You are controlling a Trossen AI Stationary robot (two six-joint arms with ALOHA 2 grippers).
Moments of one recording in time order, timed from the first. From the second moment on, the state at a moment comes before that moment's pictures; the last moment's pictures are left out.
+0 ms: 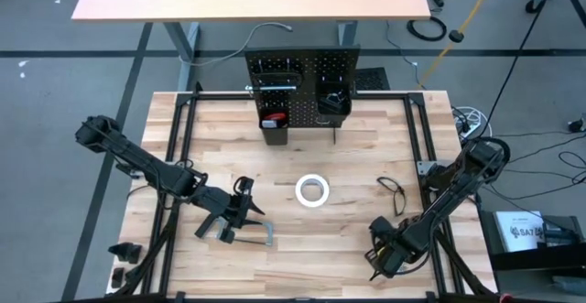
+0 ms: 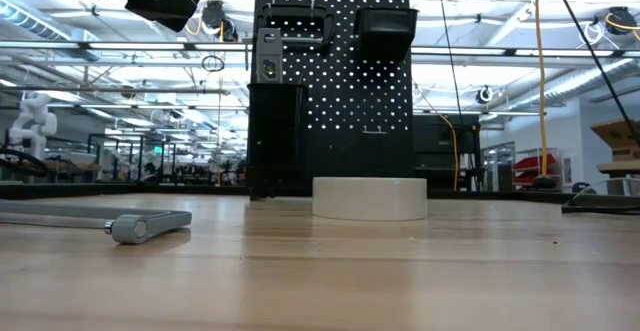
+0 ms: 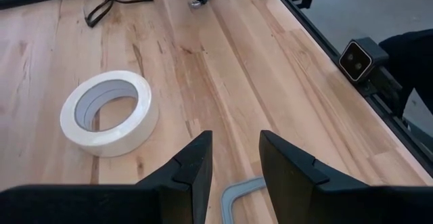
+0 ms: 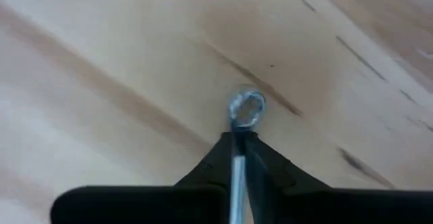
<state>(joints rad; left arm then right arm) -0.47 1.20 0.71 -0.09 -0.14 -0.04 0.85 1.70 0.96 -0.77 0.00 1.81</state>
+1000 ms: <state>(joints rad) -0.47 1.20 0.71 -0.06 -0.14 -0.04 0.73 1.69 1.23 -0.85 0.35 1.43</state>
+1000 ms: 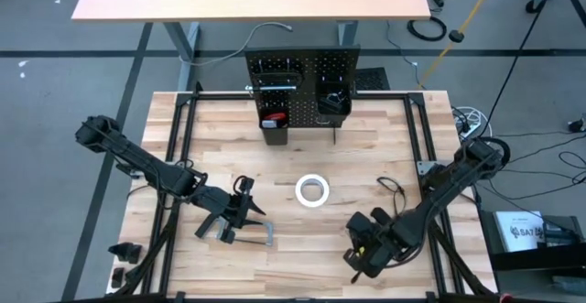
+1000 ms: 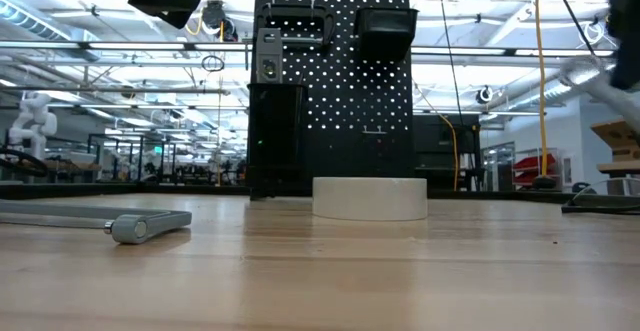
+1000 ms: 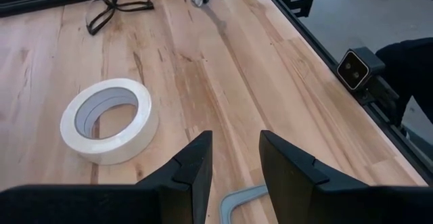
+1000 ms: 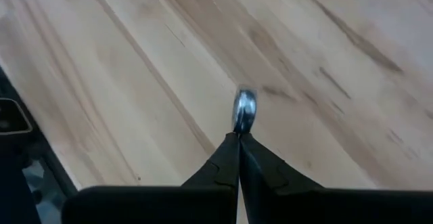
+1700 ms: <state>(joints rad) -0.47 1.20 0.71 -0.06 -0.14 -0.04 0.57 1.69 1.30 -0.82 0.31 1.16</state>
